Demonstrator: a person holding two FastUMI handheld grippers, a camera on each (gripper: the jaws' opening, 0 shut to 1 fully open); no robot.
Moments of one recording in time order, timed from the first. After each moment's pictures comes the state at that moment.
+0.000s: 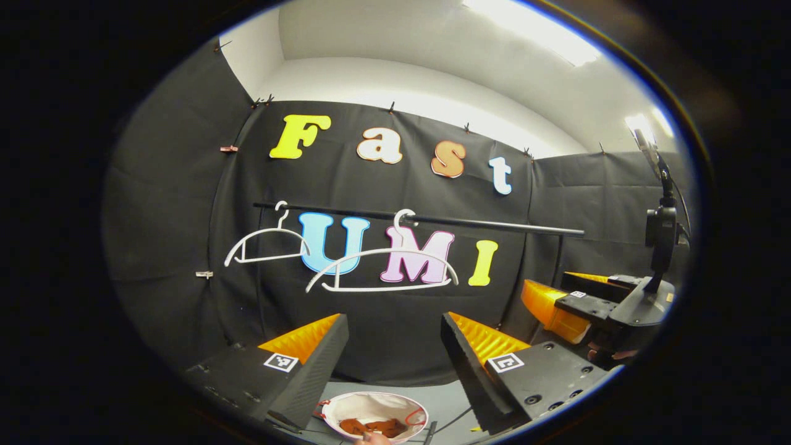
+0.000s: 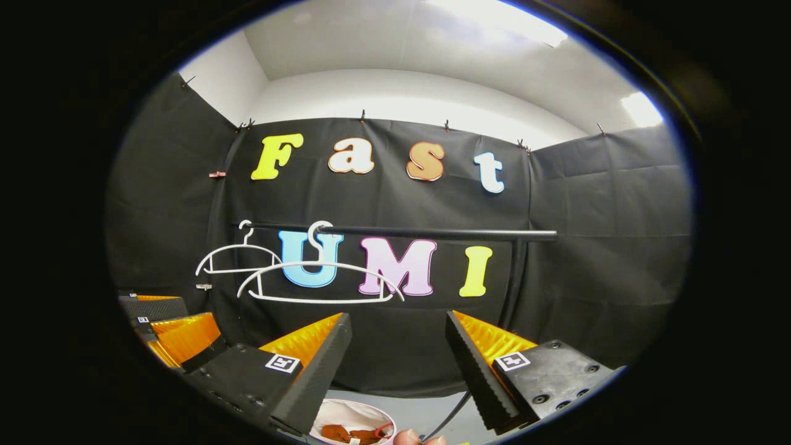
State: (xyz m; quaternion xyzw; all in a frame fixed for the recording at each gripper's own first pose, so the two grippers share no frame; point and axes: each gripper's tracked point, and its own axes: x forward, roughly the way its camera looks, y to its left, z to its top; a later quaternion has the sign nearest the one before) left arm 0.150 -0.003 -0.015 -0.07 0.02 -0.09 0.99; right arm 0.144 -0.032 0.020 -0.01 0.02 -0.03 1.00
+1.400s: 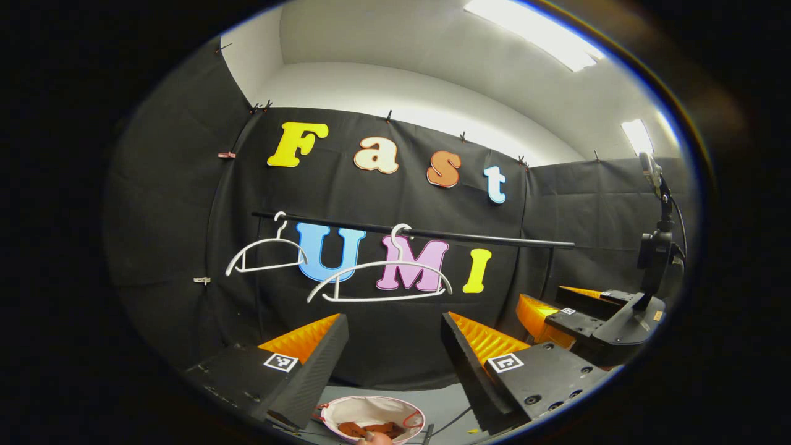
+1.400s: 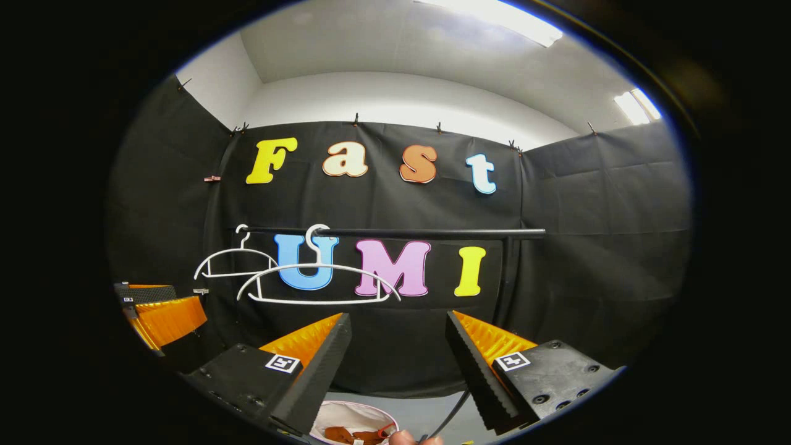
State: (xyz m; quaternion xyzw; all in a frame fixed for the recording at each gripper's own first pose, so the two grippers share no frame) left arm 0.142 0.015 -0.002 -0.07 0.01 -0.09 0.99; right arm 0.135 -0.030 0.020 -0.01 0.02 -0.05 1.00
